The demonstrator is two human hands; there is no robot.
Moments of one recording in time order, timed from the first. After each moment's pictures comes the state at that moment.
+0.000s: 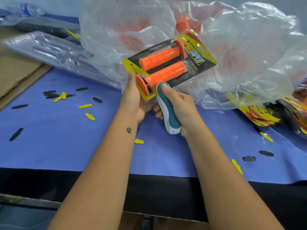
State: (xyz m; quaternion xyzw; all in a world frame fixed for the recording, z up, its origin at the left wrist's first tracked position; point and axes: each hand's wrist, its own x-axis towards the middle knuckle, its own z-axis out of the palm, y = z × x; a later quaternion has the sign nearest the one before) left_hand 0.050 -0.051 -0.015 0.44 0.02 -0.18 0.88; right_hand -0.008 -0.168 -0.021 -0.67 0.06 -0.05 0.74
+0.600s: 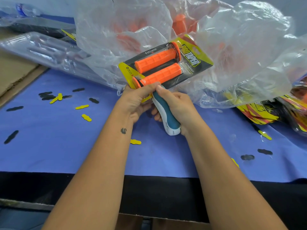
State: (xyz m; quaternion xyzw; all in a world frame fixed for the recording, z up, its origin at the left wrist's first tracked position) left_hand 0.045 -0.050 -0.019 0.54 -0.04 -0.13 0.83; right_hand -0.007 -0.172 -0.018 -0.70 0.07 -0.02 0.71
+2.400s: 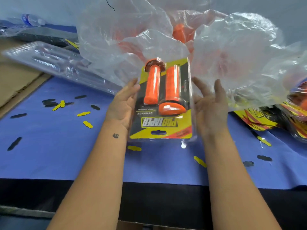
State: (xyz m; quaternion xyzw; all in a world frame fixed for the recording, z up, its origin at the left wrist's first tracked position) left_hand 0.052 -0.032 -0.021 0.37 -0.03 -0.14 0.92; right_hand -0.018 -0.217 -0.003 -0.42 0.10 -0.15 0.89
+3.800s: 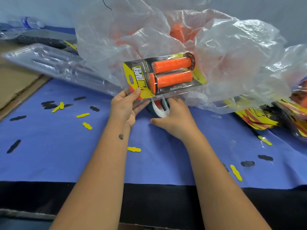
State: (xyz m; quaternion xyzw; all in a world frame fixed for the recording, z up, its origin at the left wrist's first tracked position) left_hand 0.061 -0.041 -0.028 0.47 0.04 -0.07 0.88; right_hand -0.001 -0.179 -0.031 -0.94 0.07 -0.09 0.31
